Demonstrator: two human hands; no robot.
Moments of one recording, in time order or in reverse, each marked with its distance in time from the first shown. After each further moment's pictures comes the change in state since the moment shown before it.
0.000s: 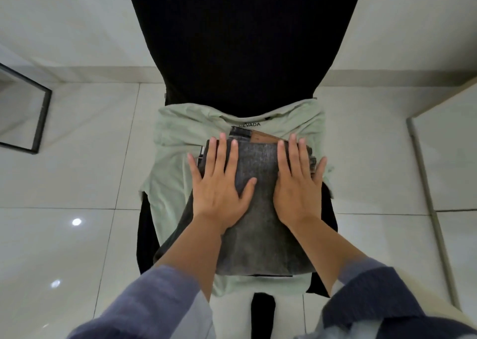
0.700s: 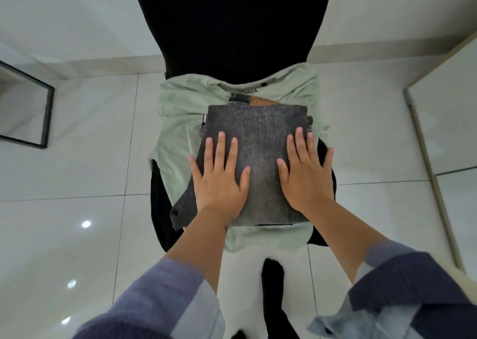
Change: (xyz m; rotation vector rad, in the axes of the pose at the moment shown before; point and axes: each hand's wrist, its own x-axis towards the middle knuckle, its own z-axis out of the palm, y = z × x) left_hand -0.071 -0.002 0.010 -0.028 -0.071 -0.019; right_hand -0.067 0.008 0.004 -0.035 -0.160 0.070
